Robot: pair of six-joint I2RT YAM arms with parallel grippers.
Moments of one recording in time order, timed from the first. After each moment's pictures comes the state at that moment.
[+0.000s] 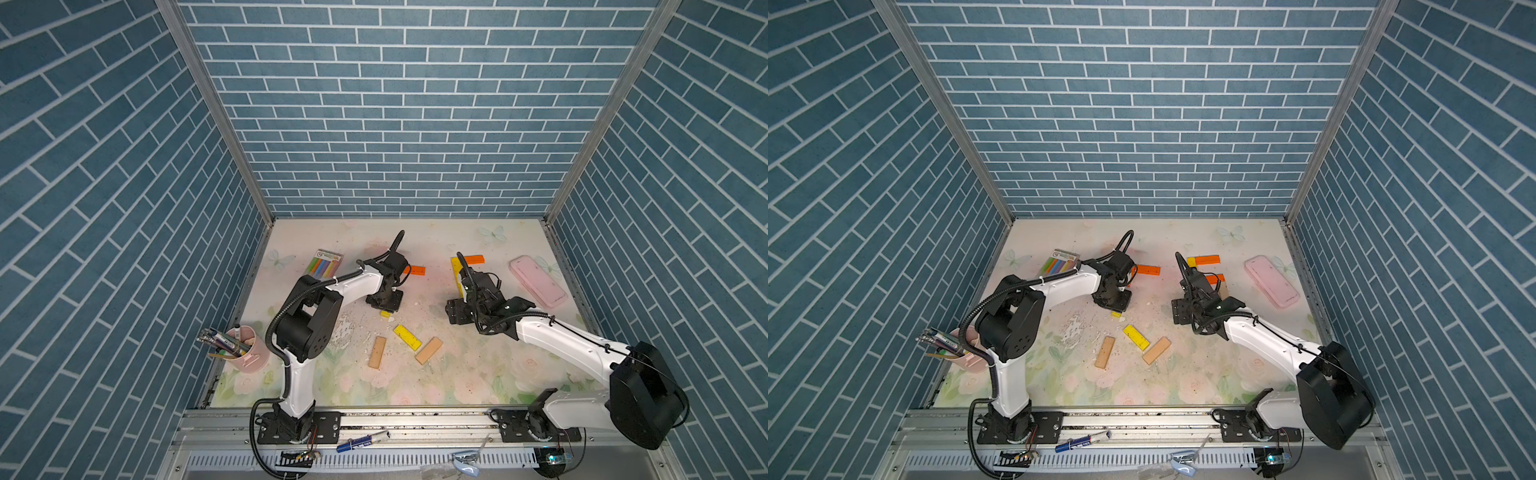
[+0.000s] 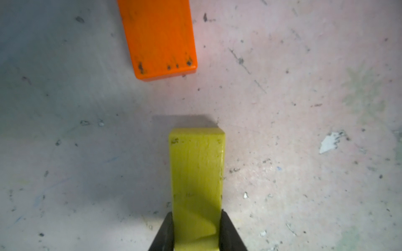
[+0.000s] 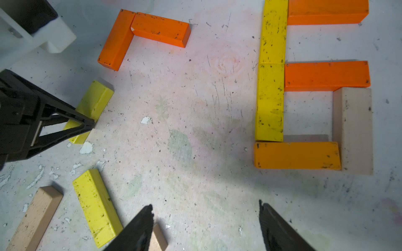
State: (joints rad) left arm -0.59 1.97 1.35 -0.74 -0.01 -0.28; right arm 0.68 1.32 0.80 -0.40 0.09 0.39
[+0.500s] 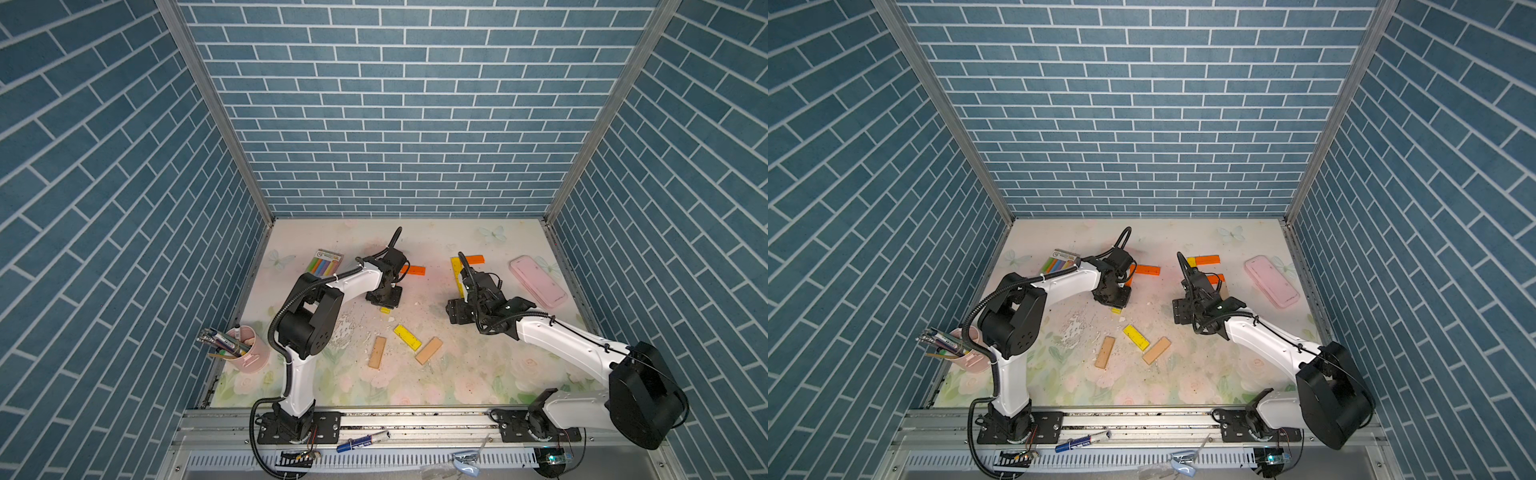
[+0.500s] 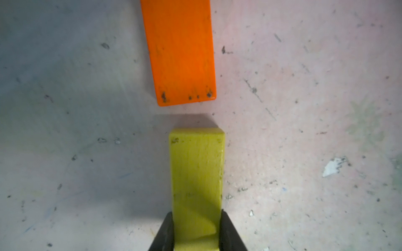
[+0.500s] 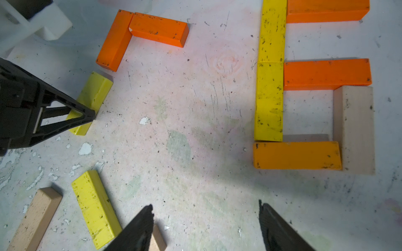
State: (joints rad) left arm -0.57 2.00 1.39 -0.73 -0.01 -0.30; right arm 0.67 1.32 0.80 -0.39 0.08 0.39
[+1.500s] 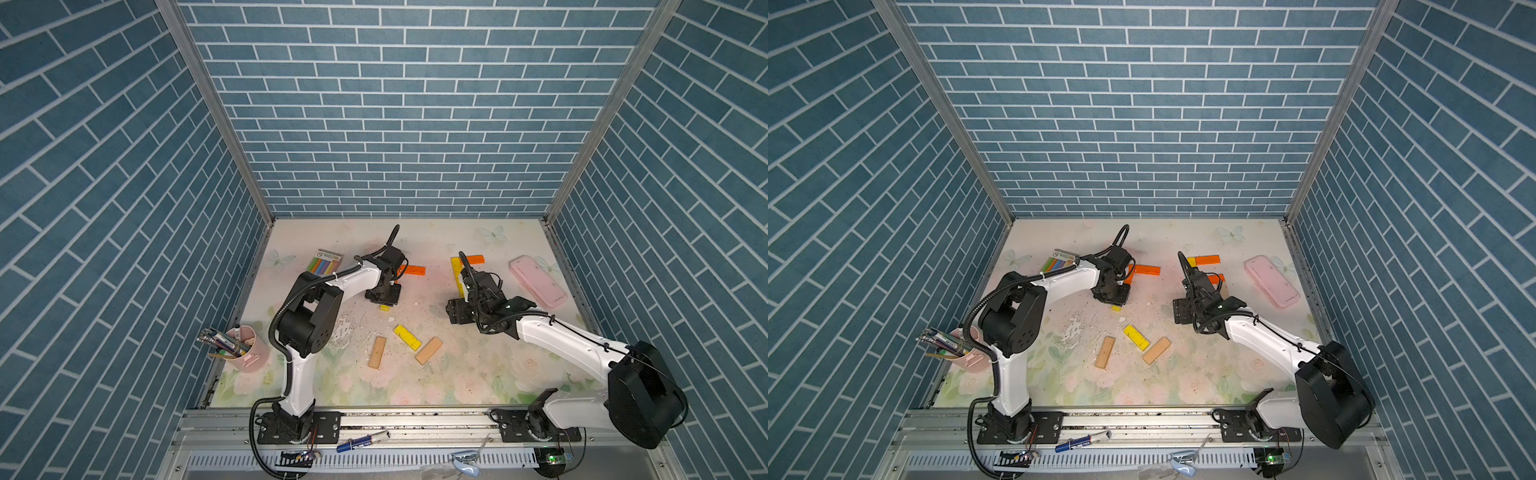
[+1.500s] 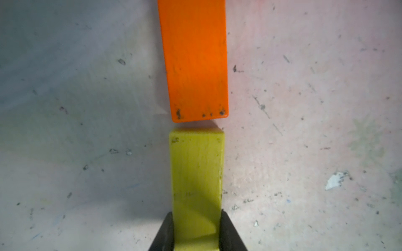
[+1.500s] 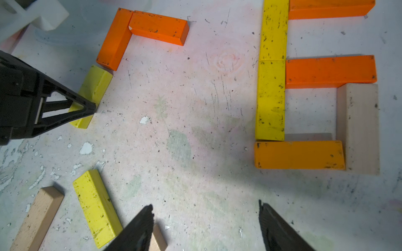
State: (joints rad) left arm -0.55 2.01 1.40 -0.72 -0.01 -0.31; right arm 0.66 1.33 0.80 -0.39 0.06 0.39
